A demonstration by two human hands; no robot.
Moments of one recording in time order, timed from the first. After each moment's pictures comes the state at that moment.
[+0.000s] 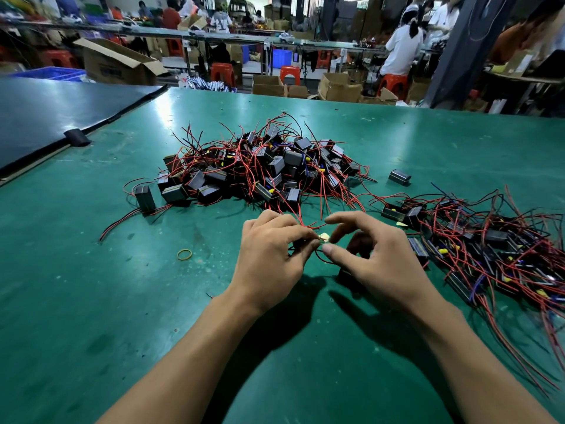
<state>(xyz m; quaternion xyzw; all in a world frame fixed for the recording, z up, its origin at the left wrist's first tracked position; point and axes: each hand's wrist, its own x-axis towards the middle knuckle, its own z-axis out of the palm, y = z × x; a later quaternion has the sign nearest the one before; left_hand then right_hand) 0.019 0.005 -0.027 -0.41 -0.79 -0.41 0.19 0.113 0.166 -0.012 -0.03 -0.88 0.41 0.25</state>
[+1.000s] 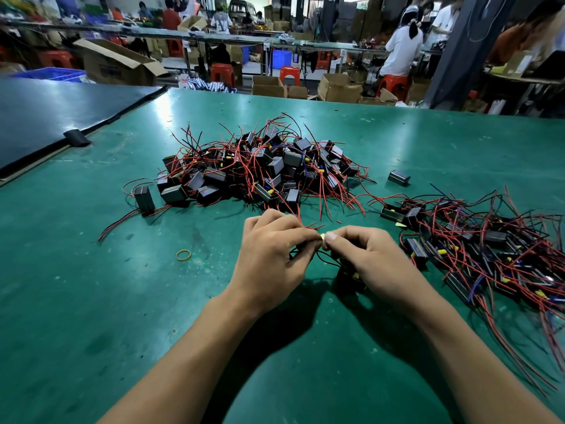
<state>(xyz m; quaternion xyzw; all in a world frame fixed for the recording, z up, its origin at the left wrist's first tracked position) 0.021 0.007 -0.027 -0.43 -0.78 -0.39 0.24 0.107 0.161 -0.009 -0.11 -0.83 0.53 0.13</state>
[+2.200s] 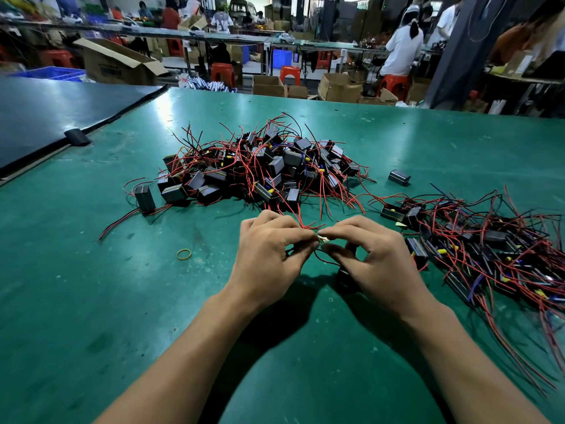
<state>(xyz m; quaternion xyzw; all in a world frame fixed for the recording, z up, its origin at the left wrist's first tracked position) 0.016 0.004 -0.029 -0.42 -0.79 -0.42 0.19 0.109 0.170 -0.023 0.04 -0.91 0.27 0.32</state>
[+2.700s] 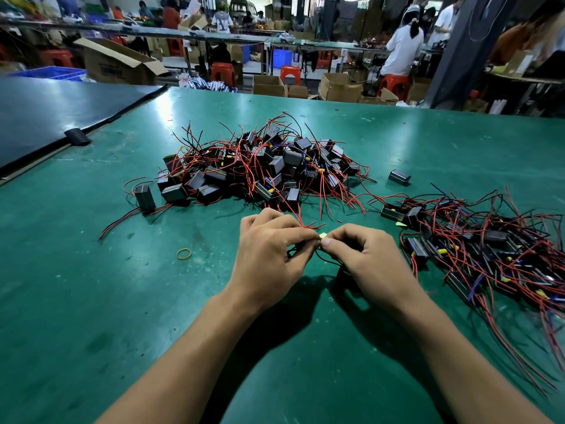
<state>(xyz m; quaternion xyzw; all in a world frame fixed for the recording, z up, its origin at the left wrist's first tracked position) 0.021 0.005 -0.025 -0.41 -0.79 -0.40 0.21 0.106 0.155 -0.016 -0.11 -0.86 0.45 0.21</state>
